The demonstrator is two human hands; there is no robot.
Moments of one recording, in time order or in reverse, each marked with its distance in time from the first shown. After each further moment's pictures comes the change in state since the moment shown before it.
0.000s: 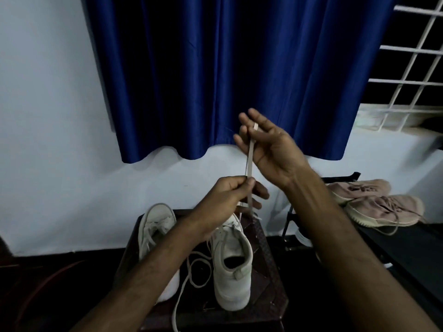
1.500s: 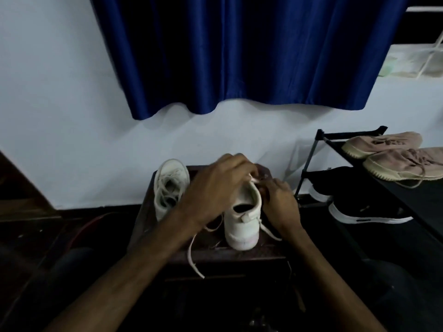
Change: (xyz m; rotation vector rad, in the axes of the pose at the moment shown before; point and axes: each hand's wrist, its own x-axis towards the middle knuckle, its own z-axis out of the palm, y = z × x) left_hand -0.039 -0.038 -0.001 1.147 0.072 0.534; right_hand -0.086 0.155 -0.166 -1.820 0.337 -0.193
